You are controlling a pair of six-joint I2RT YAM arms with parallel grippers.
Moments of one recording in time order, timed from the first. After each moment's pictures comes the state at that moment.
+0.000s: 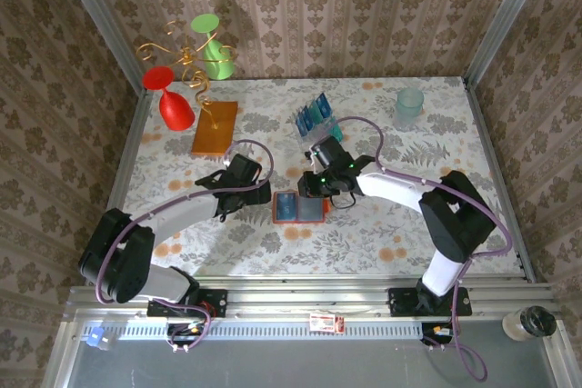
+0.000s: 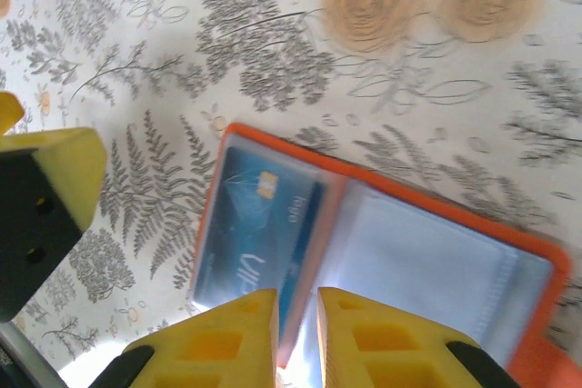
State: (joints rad) left arm -0.64 1.40 0.74 -0.39 -0.21 -0.59; right arm 0.62 1.71 1.06 -0.32 -0.27 0.56
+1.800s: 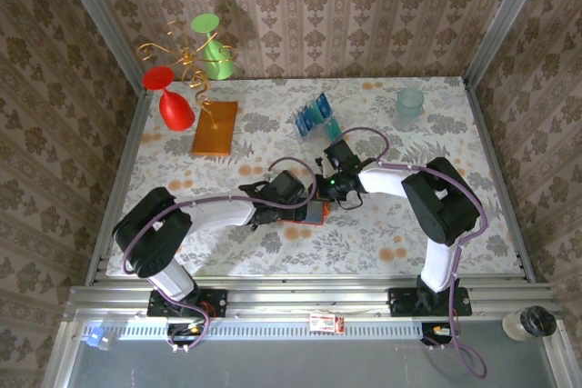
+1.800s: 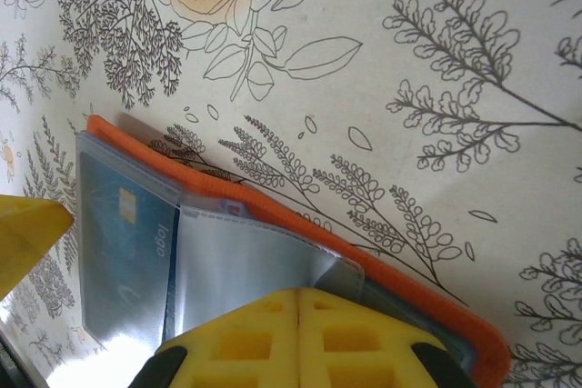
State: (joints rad) left arm -0.93 1.62 0.84 -0.31 -0.24 -0.67; right arm 0.53 1.85 1.00 -0.20 -0.44 0.58
